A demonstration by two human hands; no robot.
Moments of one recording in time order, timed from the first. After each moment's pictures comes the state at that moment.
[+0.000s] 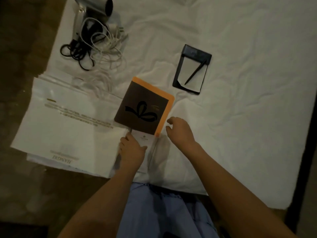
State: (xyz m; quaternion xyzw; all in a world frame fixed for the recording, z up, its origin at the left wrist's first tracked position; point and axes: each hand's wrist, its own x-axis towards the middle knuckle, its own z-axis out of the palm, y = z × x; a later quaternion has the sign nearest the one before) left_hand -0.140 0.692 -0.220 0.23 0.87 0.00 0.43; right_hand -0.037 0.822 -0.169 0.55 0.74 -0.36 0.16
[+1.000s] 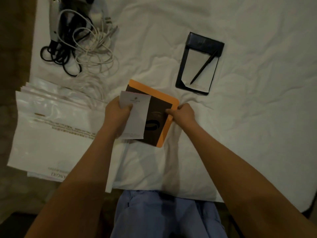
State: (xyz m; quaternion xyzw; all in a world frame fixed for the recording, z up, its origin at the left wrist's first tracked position) left_hand -0.244 0.815 -0.230 0.20 0.84 0.25 0.44; right_hand -0.064 0.904 -0.252 0.72 0.45 -0.52 0.08
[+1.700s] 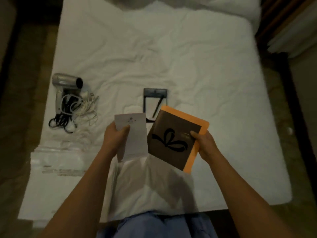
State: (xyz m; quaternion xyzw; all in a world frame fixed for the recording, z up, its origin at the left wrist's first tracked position) left_hand -0.176 0.852 -0.066 0.28 0.76 0.33 0.48; right_hand 0.101 0.893 -0.090 0.68 0.27 -0.63 -0.28
